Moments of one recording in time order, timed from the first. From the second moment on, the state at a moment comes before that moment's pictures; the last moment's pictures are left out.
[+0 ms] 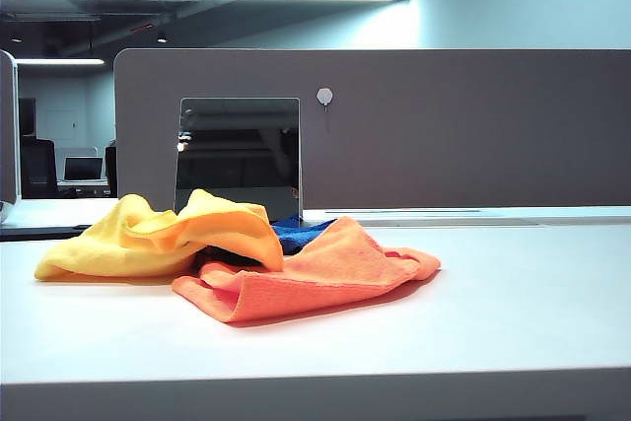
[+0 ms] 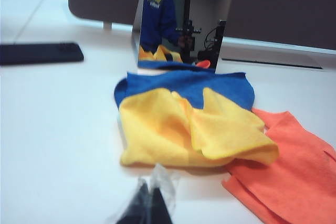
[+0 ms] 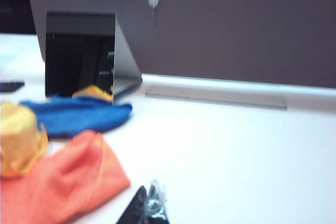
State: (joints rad) left arm 0.09 0.00 0.30 -0.44 0.30 -0.14; right arm 0.44 0.00 0.02 0.08 0.16 -0.02
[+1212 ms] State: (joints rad) left arm -0.24 0.00 0.03 -0.22 -0.06 -0.02; right arm 0.44 0.00 0.01 0.07 0.16 -0.03
